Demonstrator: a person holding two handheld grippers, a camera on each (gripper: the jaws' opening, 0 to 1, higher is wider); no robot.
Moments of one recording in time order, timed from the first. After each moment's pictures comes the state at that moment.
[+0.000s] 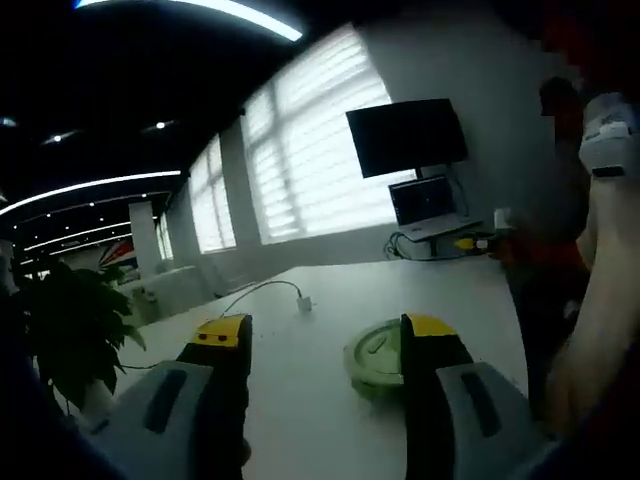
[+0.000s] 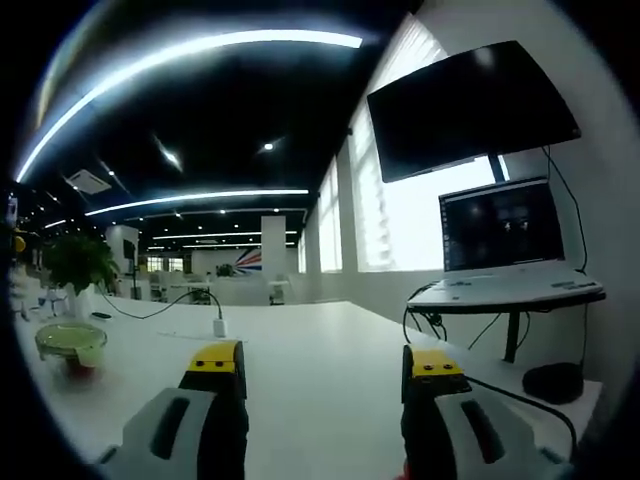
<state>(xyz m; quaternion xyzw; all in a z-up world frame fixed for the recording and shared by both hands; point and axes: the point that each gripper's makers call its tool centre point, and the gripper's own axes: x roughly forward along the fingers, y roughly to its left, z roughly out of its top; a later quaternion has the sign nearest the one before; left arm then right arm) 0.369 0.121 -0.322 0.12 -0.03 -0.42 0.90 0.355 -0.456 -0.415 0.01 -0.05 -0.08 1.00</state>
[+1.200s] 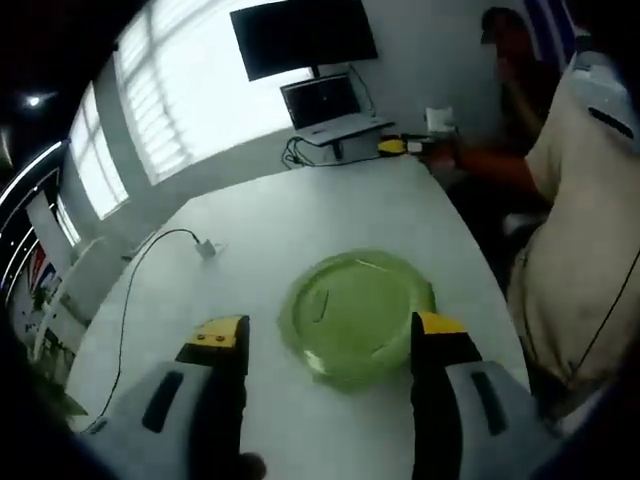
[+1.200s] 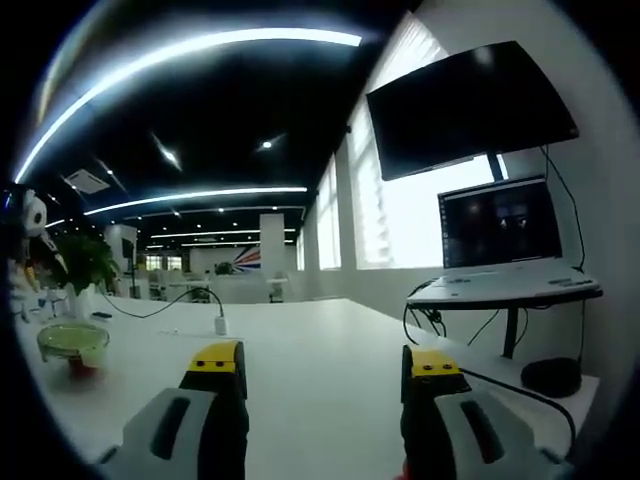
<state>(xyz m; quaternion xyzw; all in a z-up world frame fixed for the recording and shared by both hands) 0.407 0.021 -0.395 0.28 0.15 -0.57 0.76 0.350 -0.450 -0.417 0.02 -0.04 -0.08 1.00</state>
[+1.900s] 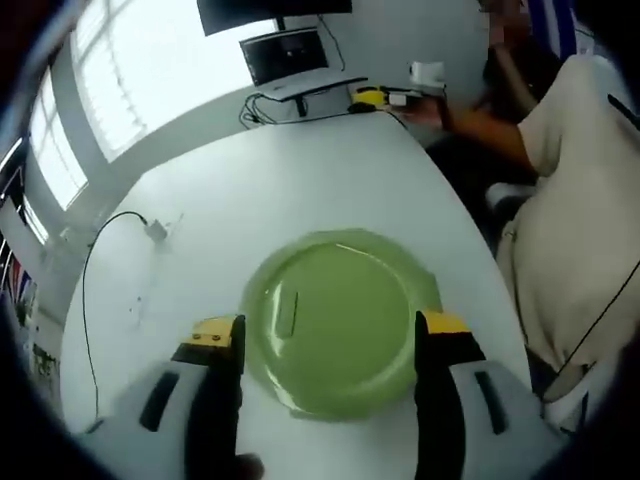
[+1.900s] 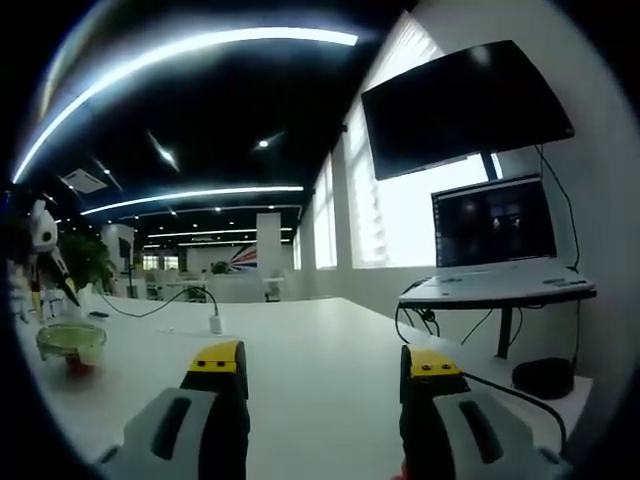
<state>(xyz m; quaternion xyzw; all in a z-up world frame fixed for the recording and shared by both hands) 0.405 -0.026 -0.446 0.33 0.23 -0.61 0.68 0.343 -0.465 -0.417 0.02 -0.04 -0.09 1.00</state>
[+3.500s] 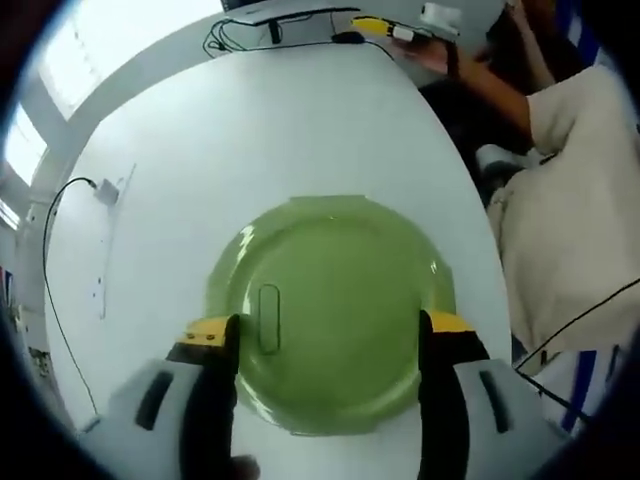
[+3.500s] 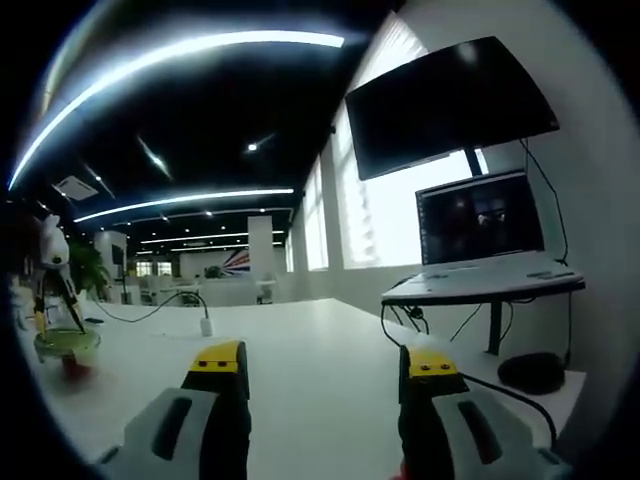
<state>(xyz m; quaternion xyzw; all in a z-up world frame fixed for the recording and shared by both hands) 0.394 -0.039 -0.480 0.40 0.37 -0.60 0.59 0.334 -0.481 -0.423 0.03 -0.04 -0.10 0.99</state>
